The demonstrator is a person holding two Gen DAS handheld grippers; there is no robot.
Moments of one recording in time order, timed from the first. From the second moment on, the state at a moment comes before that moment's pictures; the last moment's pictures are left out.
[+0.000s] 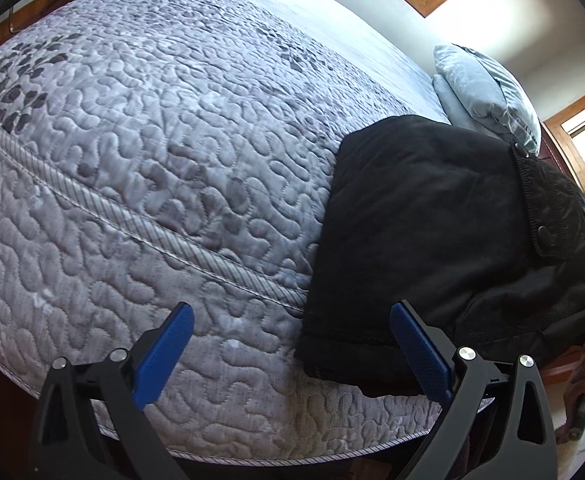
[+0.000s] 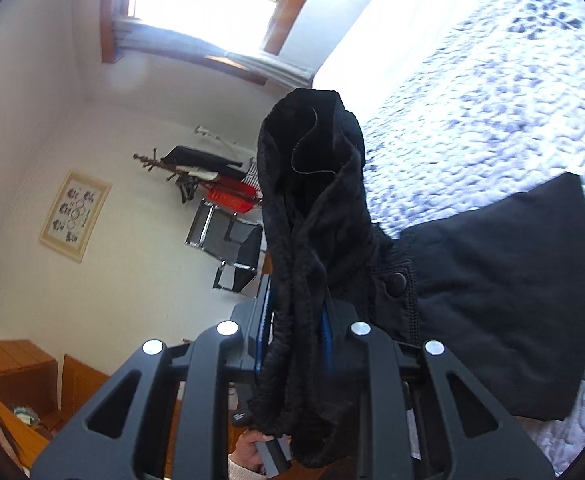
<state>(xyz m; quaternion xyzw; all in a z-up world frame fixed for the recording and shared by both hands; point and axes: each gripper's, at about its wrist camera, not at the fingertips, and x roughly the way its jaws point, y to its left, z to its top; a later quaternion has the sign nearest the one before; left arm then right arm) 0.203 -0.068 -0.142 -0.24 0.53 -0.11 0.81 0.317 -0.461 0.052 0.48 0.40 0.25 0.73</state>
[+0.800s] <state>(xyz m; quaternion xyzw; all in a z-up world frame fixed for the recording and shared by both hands) 0.209 -0.121 -0.121 -0.18 0.53 -0.15 0.82 0.289 -0.503 -0.063 0.55 0.44 0.19 0.69</state>
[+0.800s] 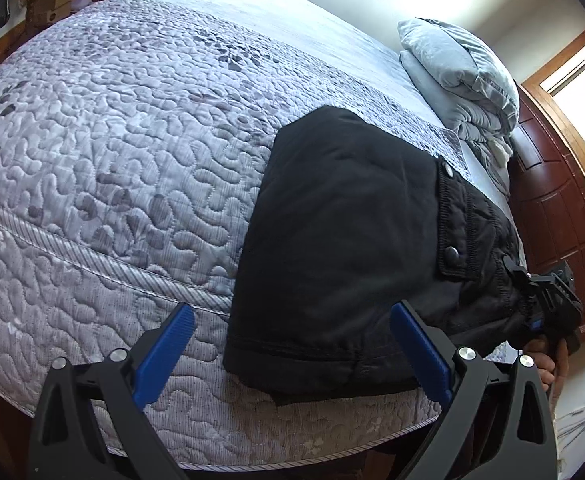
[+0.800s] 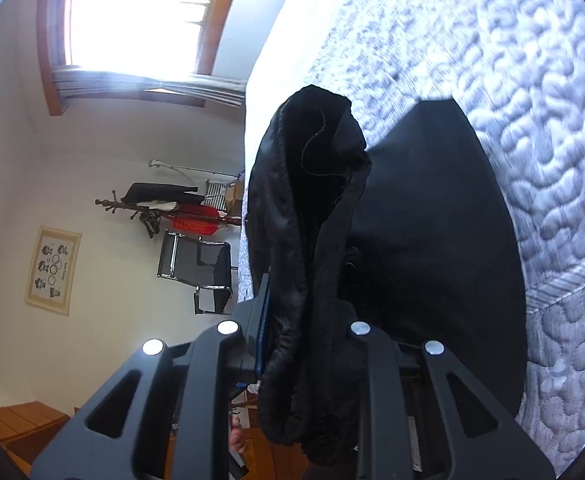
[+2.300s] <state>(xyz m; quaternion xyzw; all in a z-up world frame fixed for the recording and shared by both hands) 0.194 -0.138 -0.120 -0.17 0.54 -0.15 0.81 0.210 -0.548 -0.116 0.58 0.44 0.17 0.66</state>
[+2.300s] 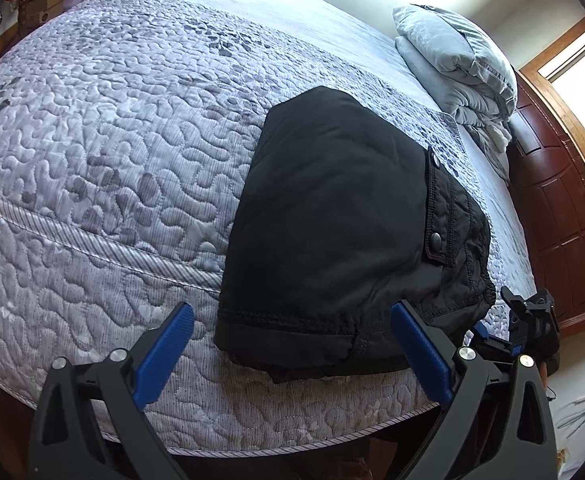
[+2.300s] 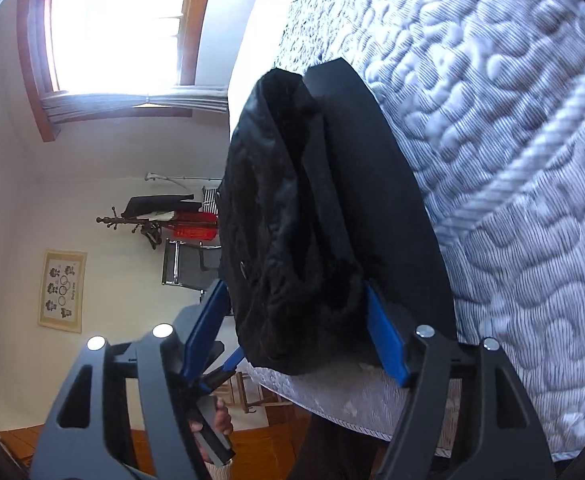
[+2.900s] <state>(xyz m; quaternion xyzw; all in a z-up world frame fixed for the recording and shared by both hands) 0.193 -0.156 -0.090 -0.14 0.52 -0.15 0.83 0.211 -0.556 -0.082 0.51 0.47 0.15 0.71</state>
